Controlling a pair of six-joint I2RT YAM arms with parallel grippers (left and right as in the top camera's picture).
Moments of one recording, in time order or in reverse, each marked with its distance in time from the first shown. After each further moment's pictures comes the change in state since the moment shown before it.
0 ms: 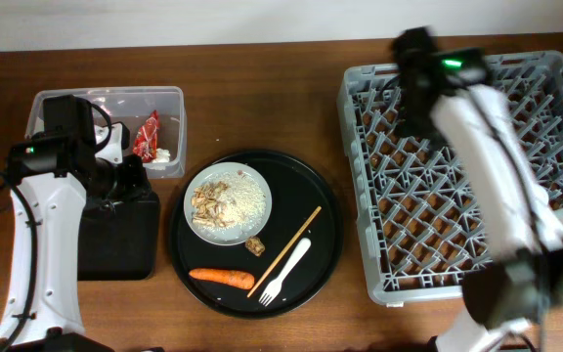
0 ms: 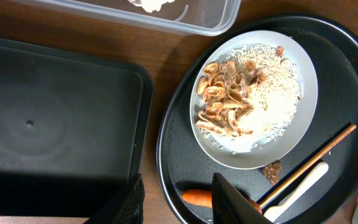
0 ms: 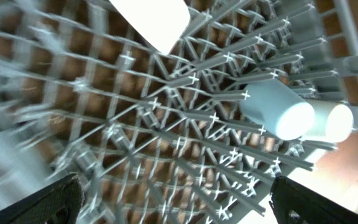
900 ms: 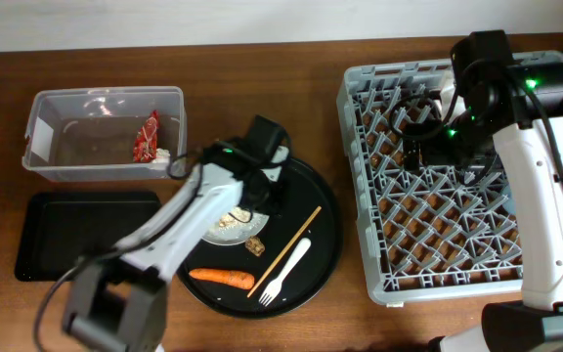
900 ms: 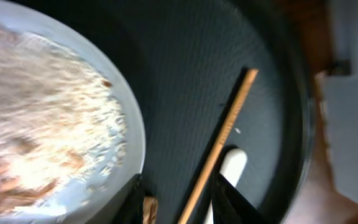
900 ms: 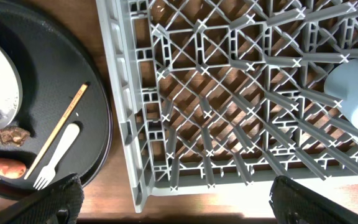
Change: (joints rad) left arm -0.694 0.264 -0.087 0.347 -0.013 -0.198; right arm -0.098 -0.153 0.002 -0.162 -0.468 -0.423
